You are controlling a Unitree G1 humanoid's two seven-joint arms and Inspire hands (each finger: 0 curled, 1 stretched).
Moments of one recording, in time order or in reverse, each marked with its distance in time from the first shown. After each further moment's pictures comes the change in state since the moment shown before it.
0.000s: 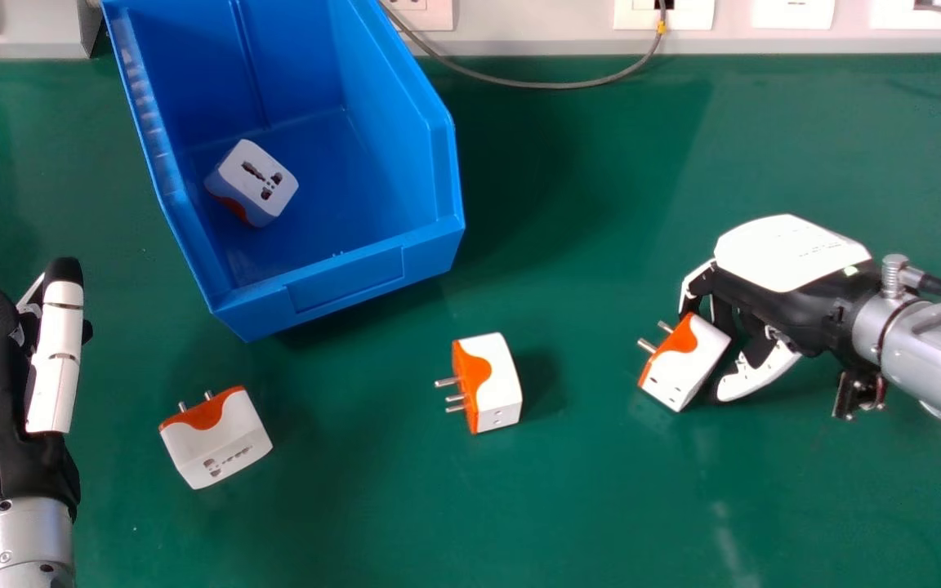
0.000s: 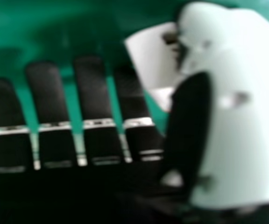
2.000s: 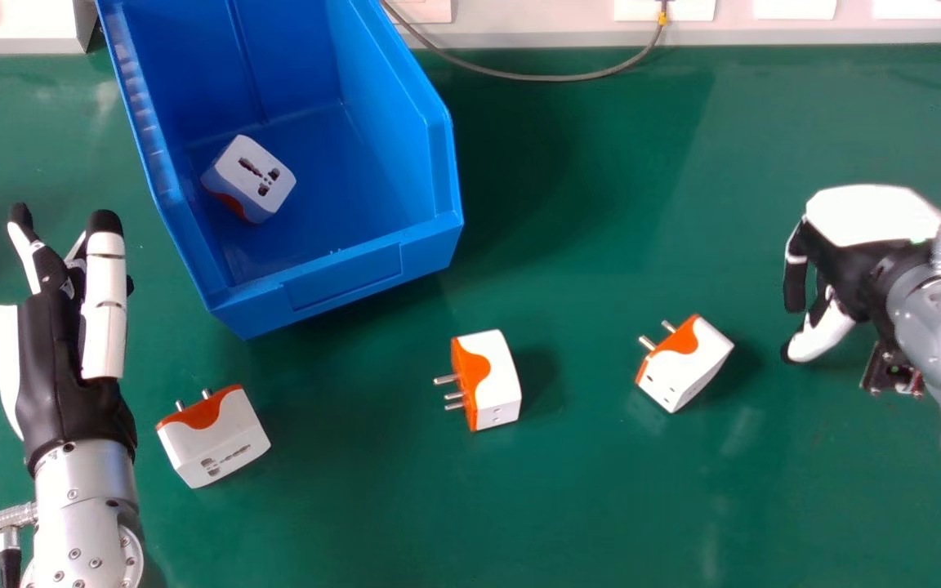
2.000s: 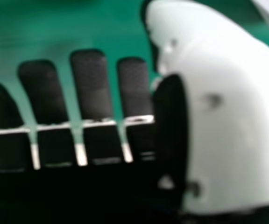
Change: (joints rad) left arm -0.140 -0.041 -0.078 0.094 0.017 -0.008 0.100; right arm 0.249 -0.001 -0.199 -0.672 -0.068 0.803 0.341
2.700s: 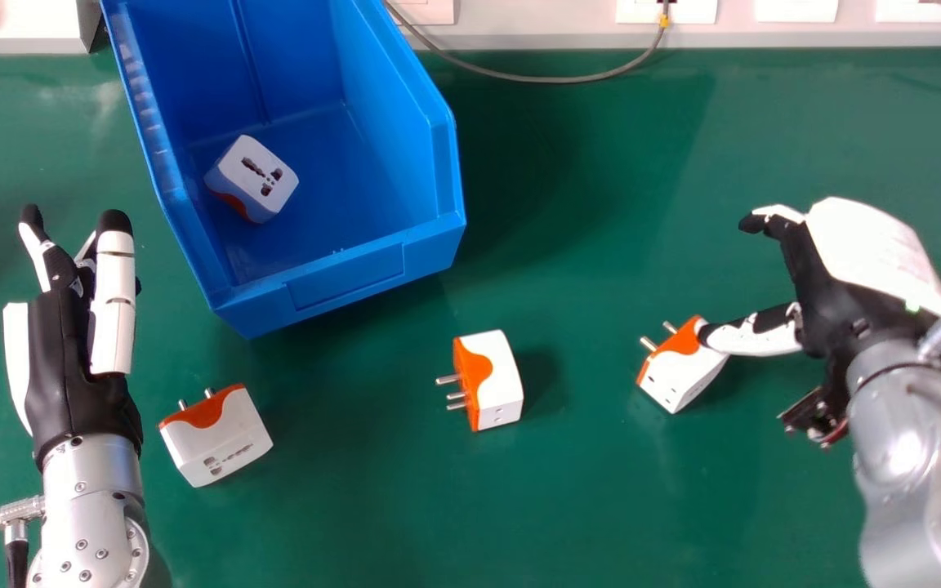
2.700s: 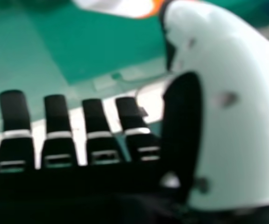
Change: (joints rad) left arm -0.015 0.016 0.006 0.034 -0.001 -0.002 -0.011; right arm 0.323 0.306 -0.134 -0.399 0.016 0.232 -0.286
